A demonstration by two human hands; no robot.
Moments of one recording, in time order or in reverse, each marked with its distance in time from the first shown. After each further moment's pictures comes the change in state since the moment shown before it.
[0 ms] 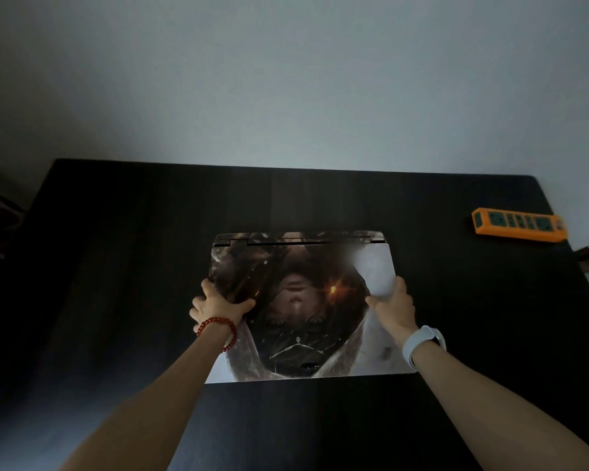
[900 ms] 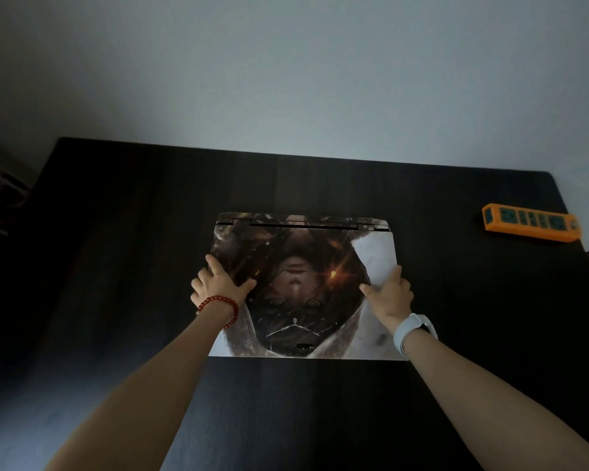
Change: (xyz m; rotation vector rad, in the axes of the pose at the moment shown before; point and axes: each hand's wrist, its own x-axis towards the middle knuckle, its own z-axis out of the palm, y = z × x) left_hand 0.009 0.006 0.004 0.266 0.050 0.130; right_hand 0.003 -0.009 0.009 -0.225 0.009 -0.053
